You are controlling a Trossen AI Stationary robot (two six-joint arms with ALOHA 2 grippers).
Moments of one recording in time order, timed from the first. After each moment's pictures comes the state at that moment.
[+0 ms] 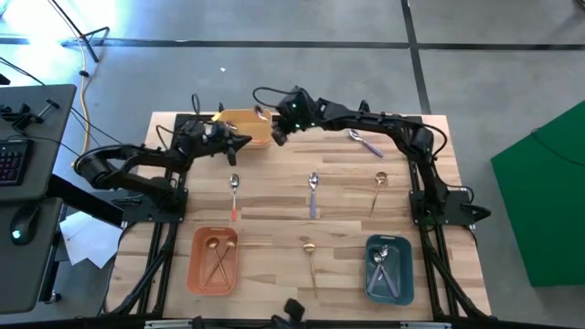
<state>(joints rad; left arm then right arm) 0.85 1.33 0.23 0.95 0.49 -0.24 -0.45 2.12 1.74 -0.26 -0.15 0.18</state>
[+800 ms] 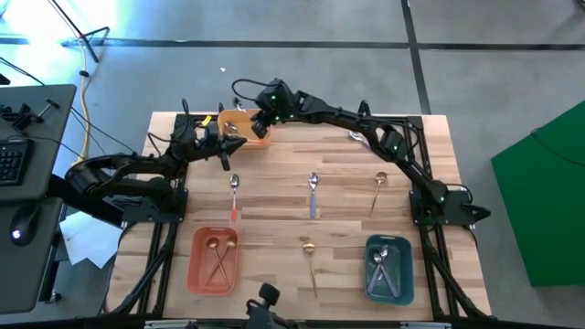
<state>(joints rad) 0.85 1.21 0.14 0.99 0.51 -0.17 -0.46 2.44 2.28 -0.40 -0.17 0.11</state>
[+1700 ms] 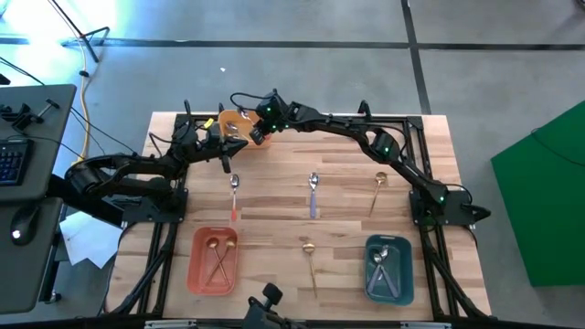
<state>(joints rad) 0.82 1.21 0.14 0.99 0.49 -0.15 -0.44 2.55 2.27 -0.37 -0.06 0.21</state>
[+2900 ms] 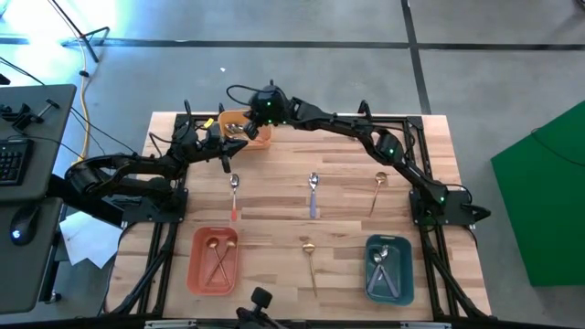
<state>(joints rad) 0.82 1.21 0.14 0.99 0.49 -0.15 -0.40 2.49 2.30 -0.26 -0.01 0.08</state>
